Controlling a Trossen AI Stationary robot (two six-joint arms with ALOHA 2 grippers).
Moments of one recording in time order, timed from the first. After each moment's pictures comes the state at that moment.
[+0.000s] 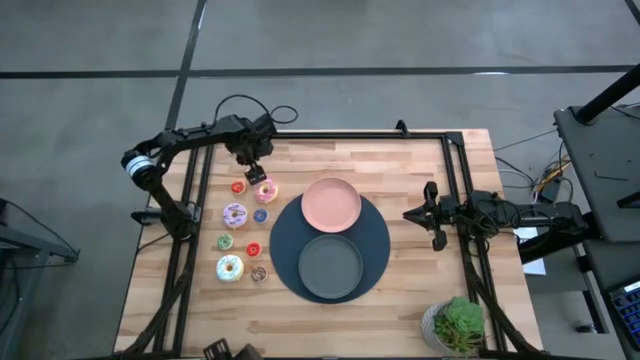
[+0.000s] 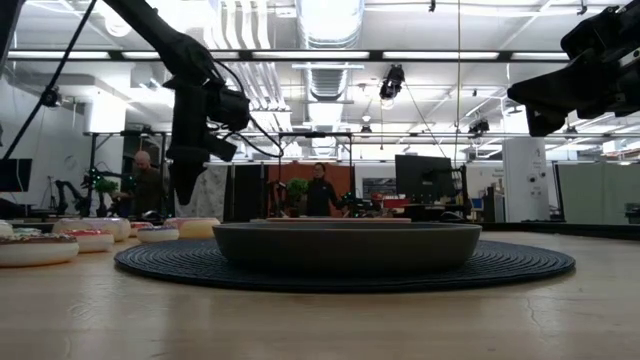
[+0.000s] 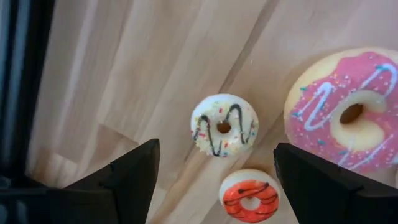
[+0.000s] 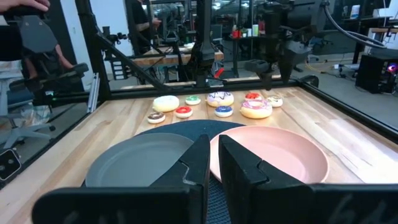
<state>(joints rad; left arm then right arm) 0.75 1.63 1.12 -0.96 -0.14 0.26 0.02 0.04 0.01 0.01 0.00 0.11</state>
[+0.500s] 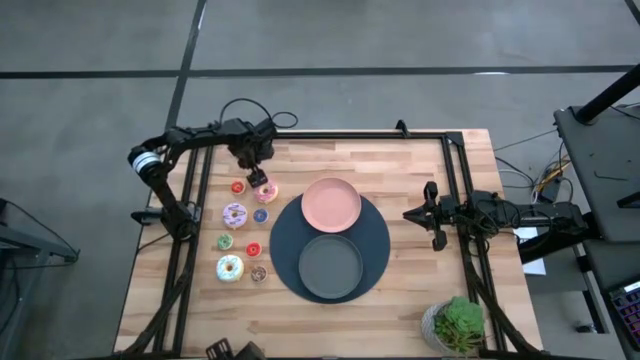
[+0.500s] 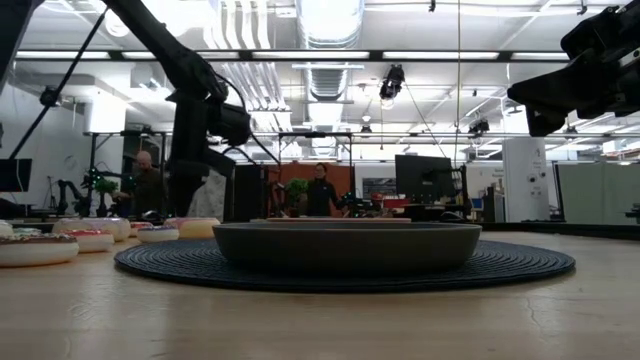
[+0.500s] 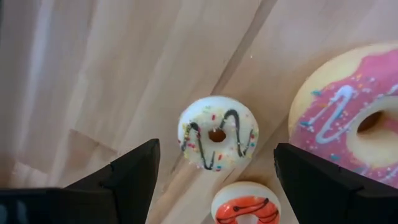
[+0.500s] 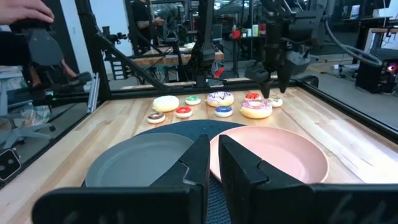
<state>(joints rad) 0.75 1.69 1.09 -0.91 -0.12 0.26 0.02 0.04 0.01 0.01 0.00 0.11</state>
